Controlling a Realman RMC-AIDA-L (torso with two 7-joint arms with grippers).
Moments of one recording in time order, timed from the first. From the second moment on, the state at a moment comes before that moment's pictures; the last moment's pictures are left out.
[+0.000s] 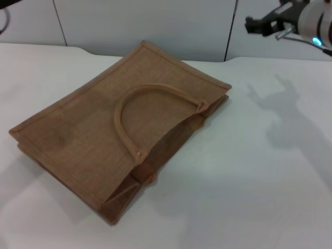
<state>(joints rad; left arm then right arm) -0.51 -2.04 0.75 1.11 -1.46 -1.10 1.51 0.67 2.03 -1.65 -1.20 0.21 0.58 -0.14</state>
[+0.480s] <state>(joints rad) -0.41 -2.05 0.75 0.84 -1.86 -0.90 1.88 0.53 2.02 -1.70 -1.12 0.20 0.09 -0.11</state>
